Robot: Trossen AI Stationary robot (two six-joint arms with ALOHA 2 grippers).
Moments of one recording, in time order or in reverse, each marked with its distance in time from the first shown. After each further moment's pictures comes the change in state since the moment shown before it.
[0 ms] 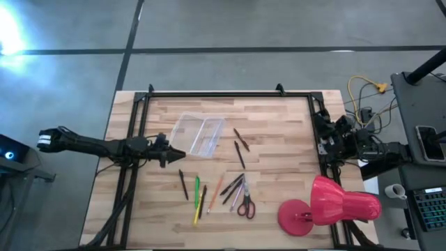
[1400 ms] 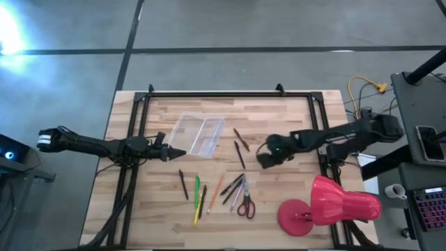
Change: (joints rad) left arm 0.003 0.007 0.000 -0.002 -0.046 -0.186; right arm 0.018 1.292 0.663 -1.219 -0.524 0.843
